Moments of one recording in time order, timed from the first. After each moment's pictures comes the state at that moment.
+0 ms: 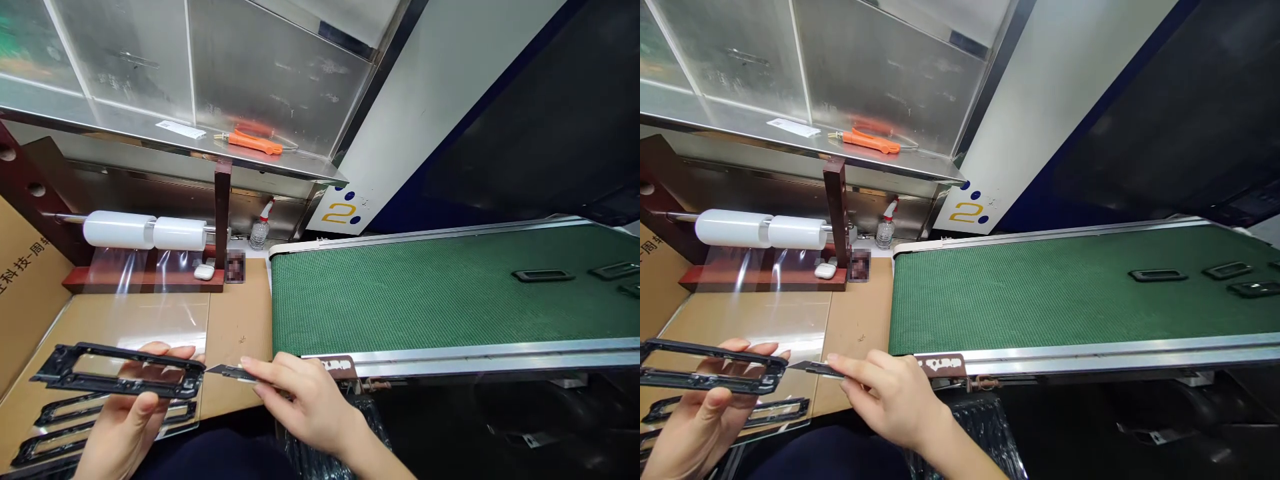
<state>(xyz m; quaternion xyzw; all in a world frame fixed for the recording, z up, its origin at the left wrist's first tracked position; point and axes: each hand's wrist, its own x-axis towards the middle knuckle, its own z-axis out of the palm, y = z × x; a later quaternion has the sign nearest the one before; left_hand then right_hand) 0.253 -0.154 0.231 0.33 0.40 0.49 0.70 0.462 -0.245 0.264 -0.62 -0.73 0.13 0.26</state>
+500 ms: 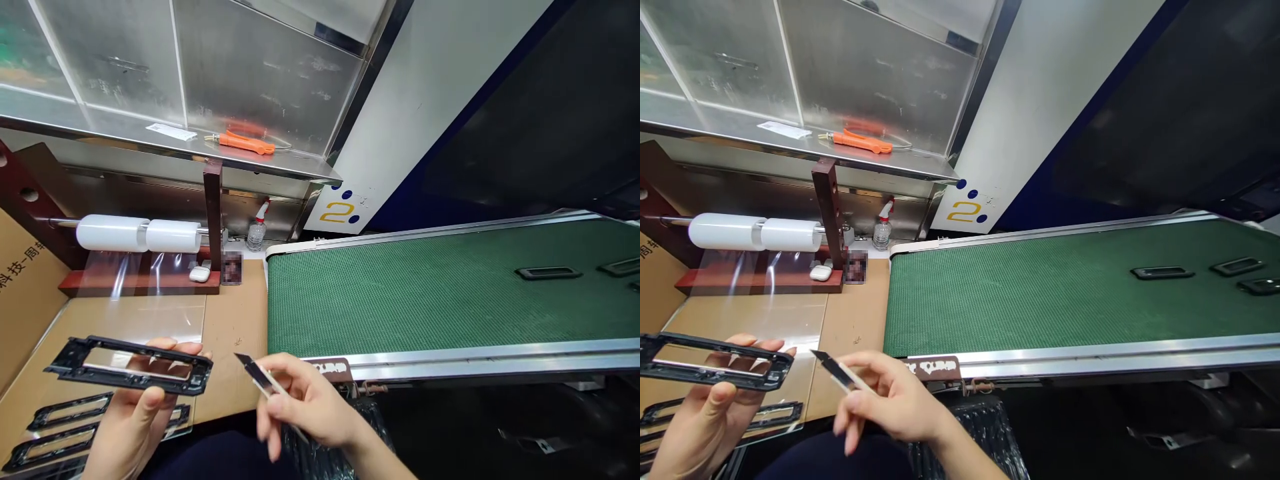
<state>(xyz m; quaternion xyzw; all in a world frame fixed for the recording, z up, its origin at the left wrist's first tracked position) 0.279 -0.163 0.246 0.32 0.39 0.48 0.72 0.479 -0.254 0.252 -0.43 -0.48 0.63 0.43</state>
